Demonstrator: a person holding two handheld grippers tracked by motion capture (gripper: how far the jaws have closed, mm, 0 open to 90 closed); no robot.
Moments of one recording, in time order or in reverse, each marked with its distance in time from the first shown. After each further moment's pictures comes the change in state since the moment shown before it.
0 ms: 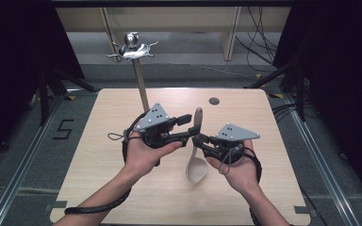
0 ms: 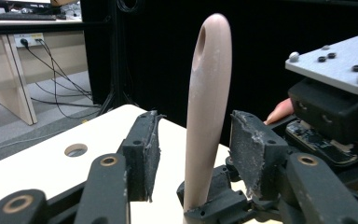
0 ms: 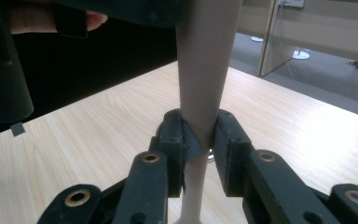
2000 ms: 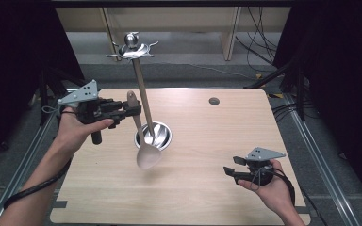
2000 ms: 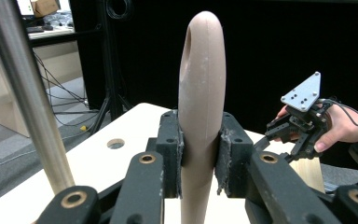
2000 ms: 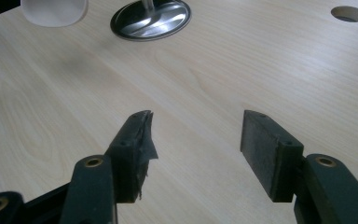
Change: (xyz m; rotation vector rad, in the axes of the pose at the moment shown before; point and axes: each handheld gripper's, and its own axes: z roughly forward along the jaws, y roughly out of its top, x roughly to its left) left arm 0.114 0.026 -0.112 0.009 -0.132 0.083; right arm -0.053 -0.093 -0.054 0.265 -0.072 0.070
